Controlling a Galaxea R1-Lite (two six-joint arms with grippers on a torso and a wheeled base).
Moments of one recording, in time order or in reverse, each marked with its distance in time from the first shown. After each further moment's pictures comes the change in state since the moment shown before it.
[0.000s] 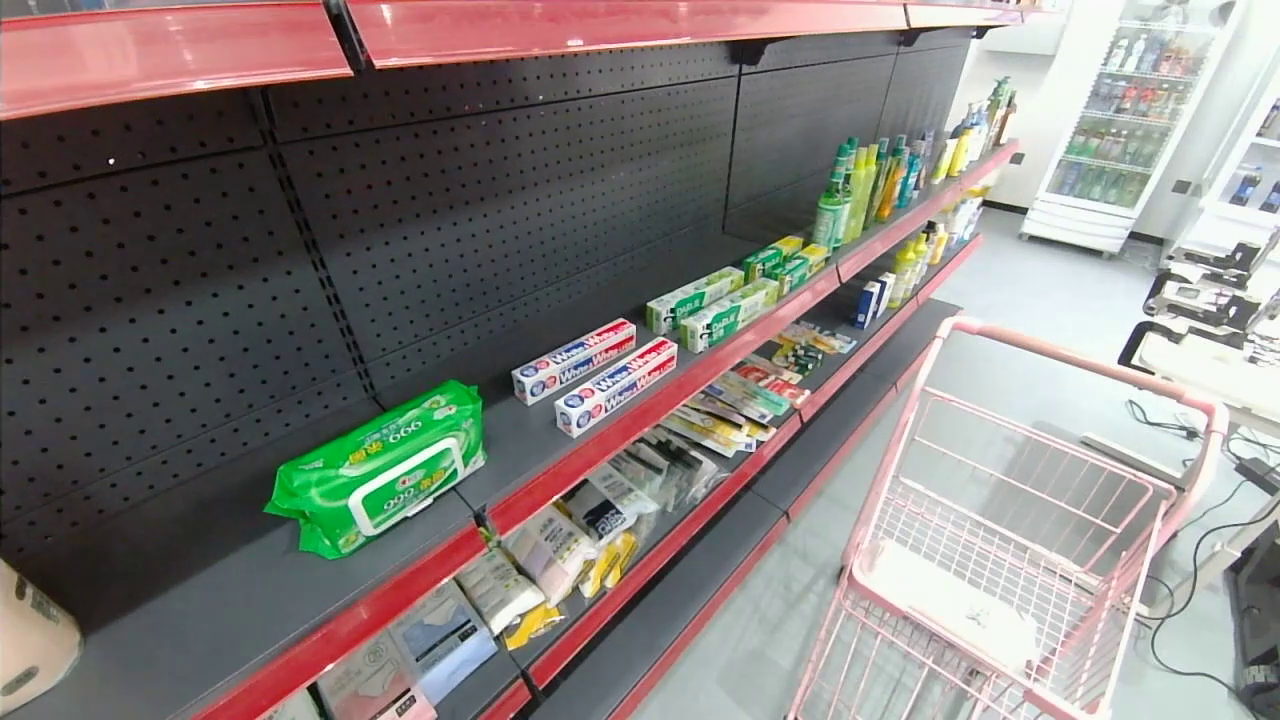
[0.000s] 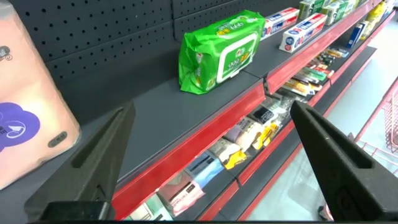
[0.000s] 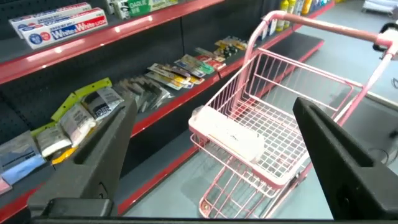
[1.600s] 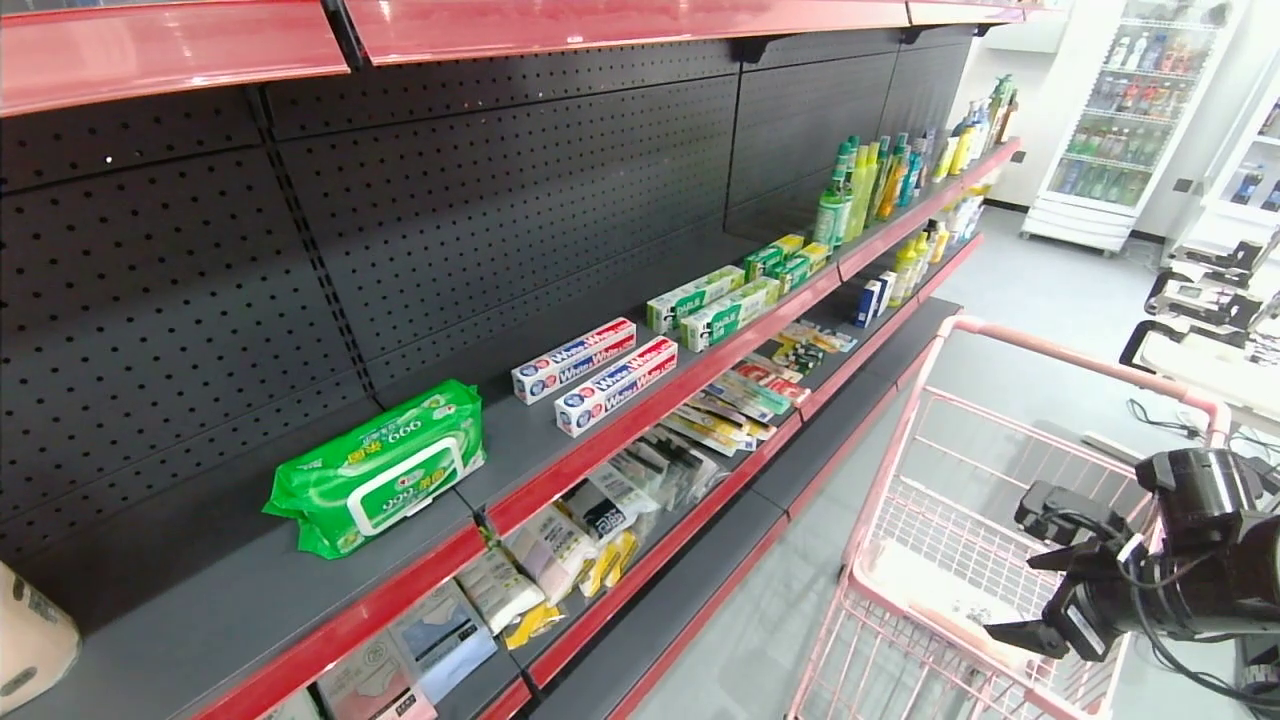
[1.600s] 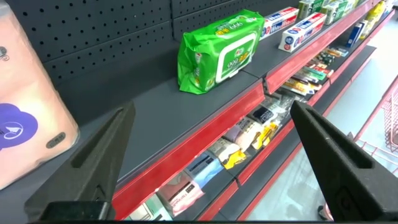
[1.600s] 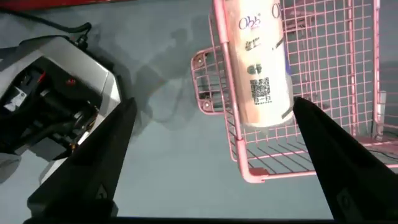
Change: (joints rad) left arm 0.000 0.000 0.000 0.000 0.000 -0.001; right arm -0.228 1.888 -0.519 -0.339 0.364 -0.857
